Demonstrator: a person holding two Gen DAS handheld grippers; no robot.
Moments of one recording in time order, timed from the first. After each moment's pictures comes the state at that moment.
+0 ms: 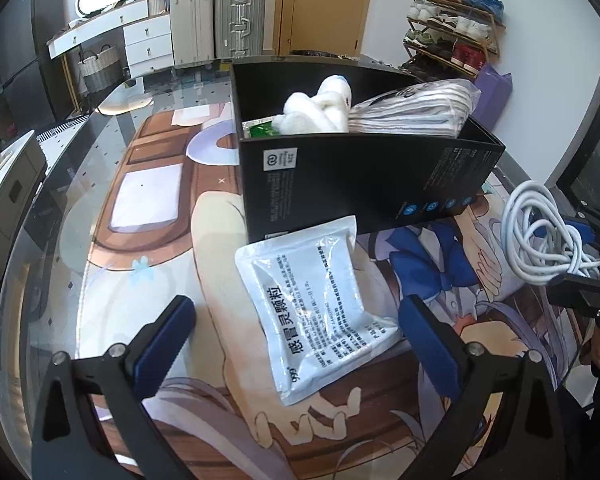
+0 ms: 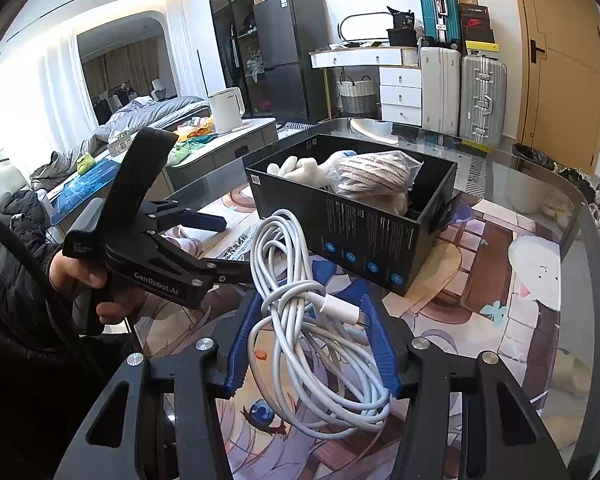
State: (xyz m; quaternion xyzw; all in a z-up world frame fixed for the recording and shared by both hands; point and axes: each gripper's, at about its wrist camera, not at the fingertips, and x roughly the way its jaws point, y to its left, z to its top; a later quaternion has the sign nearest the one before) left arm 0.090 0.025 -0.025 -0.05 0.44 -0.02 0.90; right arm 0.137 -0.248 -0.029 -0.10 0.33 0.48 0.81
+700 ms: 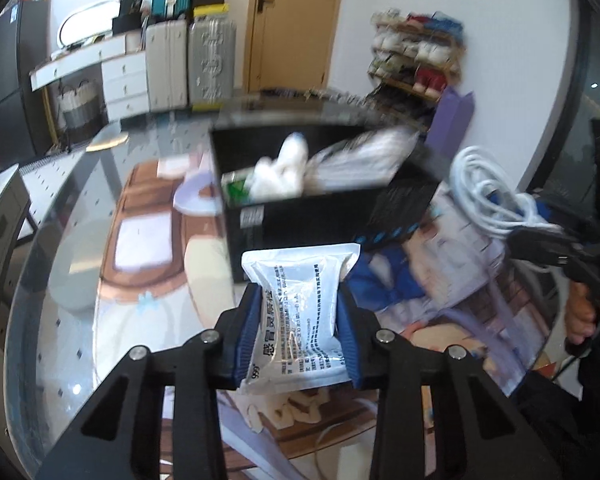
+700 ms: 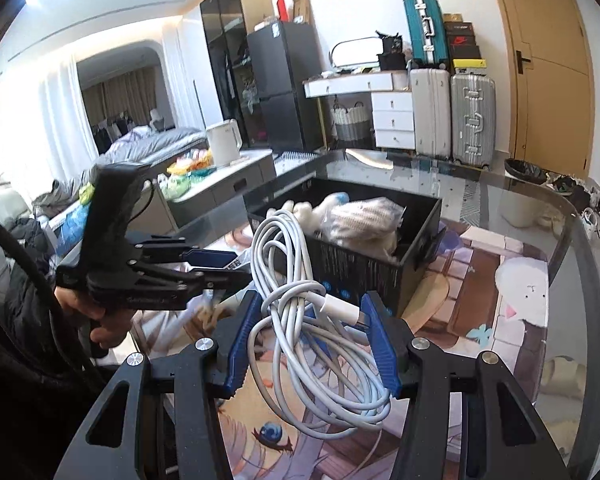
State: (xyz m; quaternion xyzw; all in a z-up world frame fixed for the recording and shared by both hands) left arm 0.062 0.031 0.019 -0.04 0.37 -0.08 0.93; right arm 0.138 -0.264 -0.003 -0.05 0.29 0.47 0.83
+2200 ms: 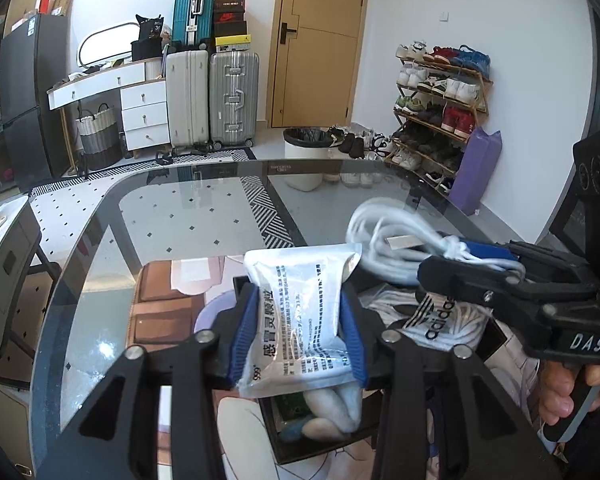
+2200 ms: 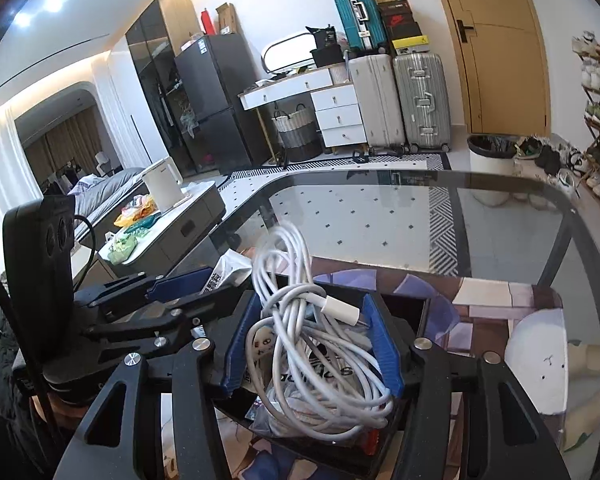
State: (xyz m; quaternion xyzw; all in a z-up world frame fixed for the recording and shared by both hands) left arm 0.176 0.056 0.050 -0.04 0.33 -0.03 0.94; right arm 0.260 -0.182 0.022 0.02 0.34 0.39 0.86
